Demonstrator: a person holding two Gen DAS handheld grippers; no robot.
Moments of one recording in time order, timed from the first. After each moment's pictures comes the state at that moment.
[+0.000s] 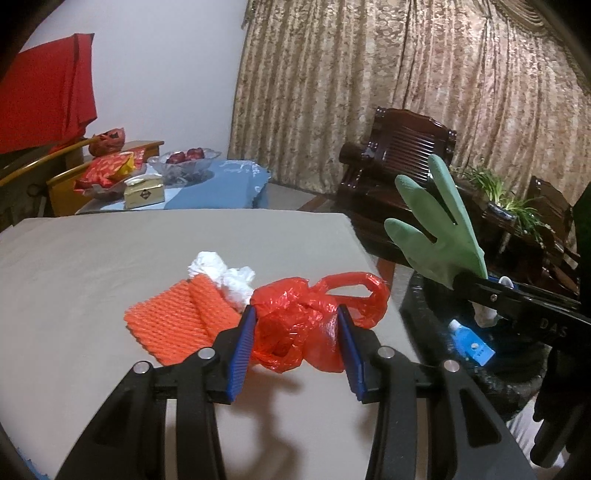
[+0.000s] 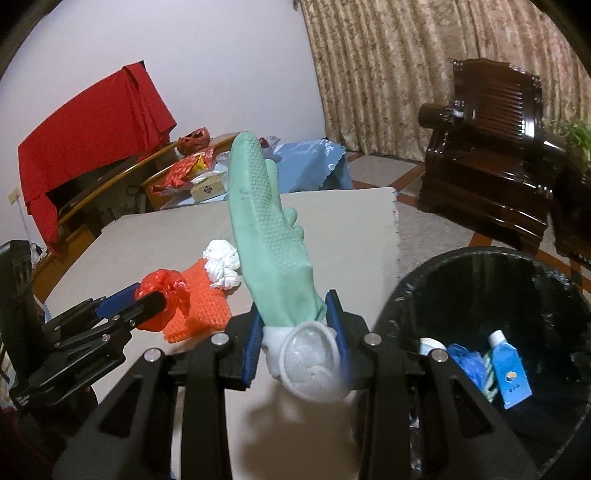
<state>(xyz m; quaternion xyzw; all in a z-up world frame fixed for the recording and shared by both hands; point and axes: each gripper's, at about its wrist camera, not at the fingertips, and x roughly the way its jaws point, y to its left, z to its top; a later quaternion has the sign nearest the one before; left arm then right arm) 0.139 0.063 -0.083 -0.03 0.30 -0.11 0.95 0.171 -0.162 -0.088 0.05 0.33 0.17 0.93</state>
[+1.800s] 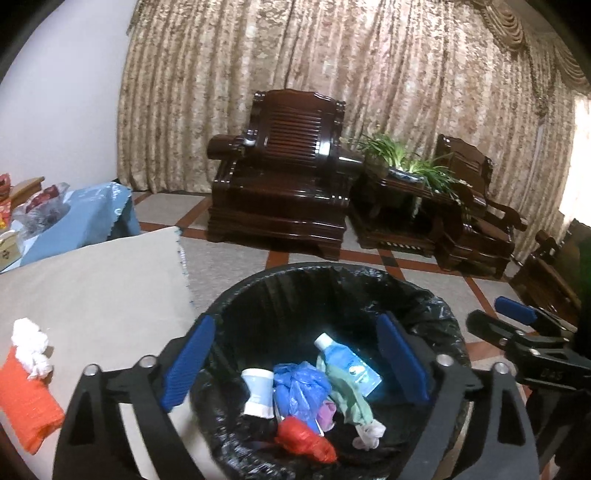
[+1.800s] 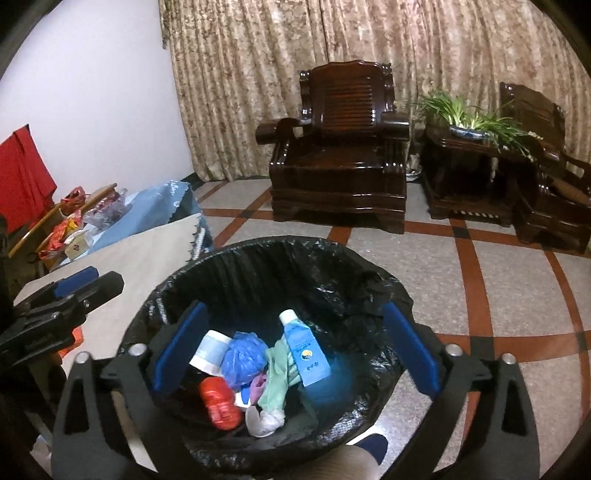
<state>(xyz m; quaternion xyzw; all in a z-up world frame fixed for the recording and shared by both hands) 0.173 -0.161 -0.076 0.02 0.29 -0.29 0.91 0.104 -0.383 -0.110 0.10 0.29 -0.07 0.95</state>
